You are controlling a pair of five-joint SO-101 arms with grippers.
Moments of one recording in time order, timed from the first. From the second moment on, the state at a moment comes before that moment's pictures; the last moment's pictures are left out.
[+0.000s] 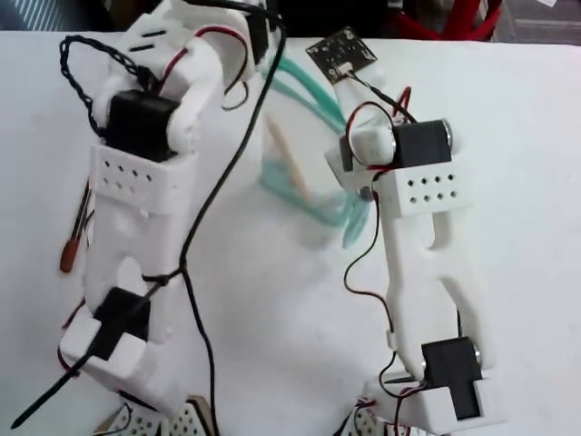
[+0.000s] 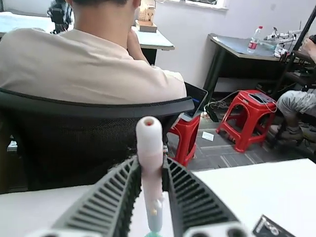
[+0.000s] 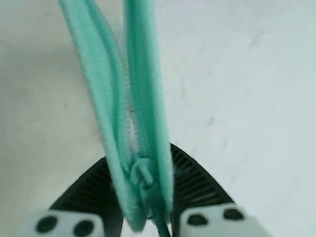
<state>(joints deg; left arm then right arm) 14.8 7.4 -50.7 64.0 11.3 -13.5 -4.6 -9.0 88.3 22.8</state>
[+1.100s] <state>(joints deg) 17.5 8.0 -52.7 68.6 9.2 -13.5 -4.6 -6.6 85.8 22.8</state>
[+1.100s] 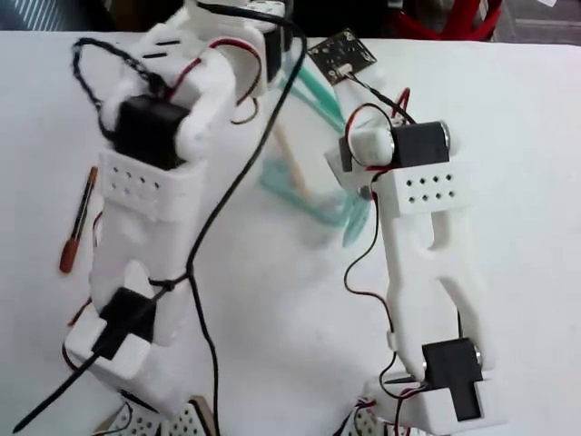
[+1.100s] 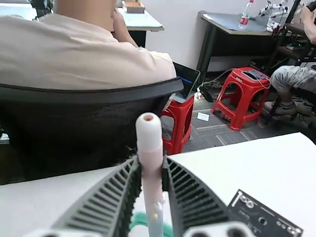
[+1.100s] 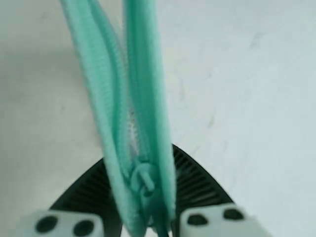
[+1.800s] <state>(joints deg) 16.1 11.7 -54.0 87.1 19.3 -11.9 -4.5 -6.3 84.6 22.8</state>
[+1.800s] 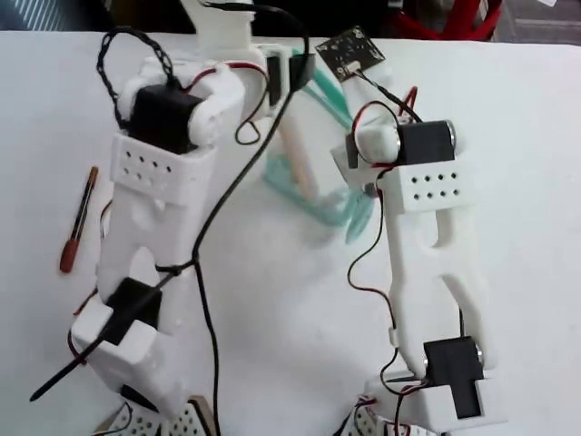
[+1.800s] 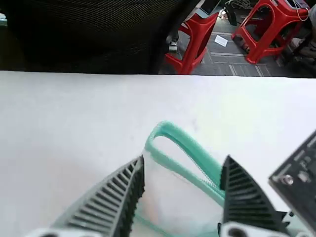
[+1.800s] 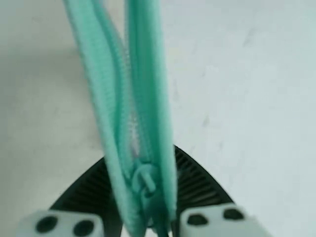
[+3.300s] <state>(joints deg) -35.3 47.3 -29.6 76.8 -24.9 -12.0 -4.6 -4.0 82.1 22.8</state>
